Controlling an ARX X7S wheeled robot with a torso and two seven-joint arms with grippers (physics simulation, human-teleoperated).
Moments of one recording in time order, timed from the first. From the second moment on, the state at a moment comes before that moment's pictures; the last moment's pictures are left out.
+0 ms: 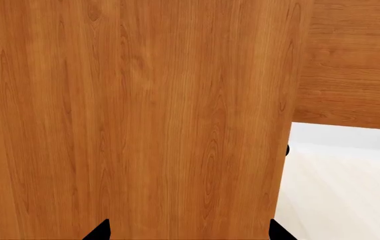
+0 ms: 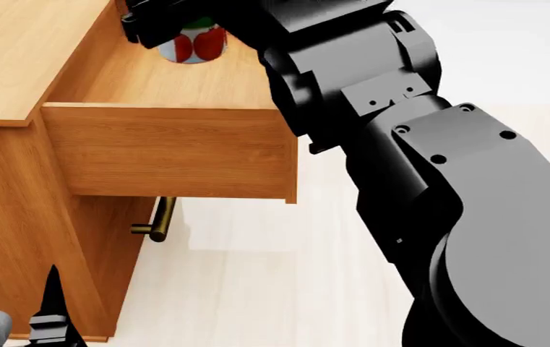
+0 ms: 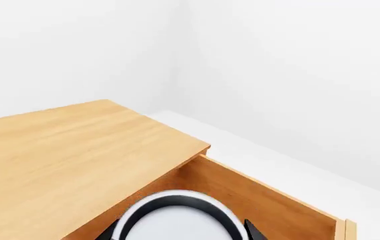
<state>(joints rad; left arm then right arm) -0.08 -0.37 0.21 0.32 -0.41 -0.19 -0.42 1.77 0.00 -1.57 1.15 1.51 0.18 -0.20</state>
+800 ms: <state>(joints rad) -0.08 -0.37 0.22 0.31 -0.42 -0.19 -0.43 1.74 0.00 -1.57 1.15 1.51 0.28 -0.20</state>
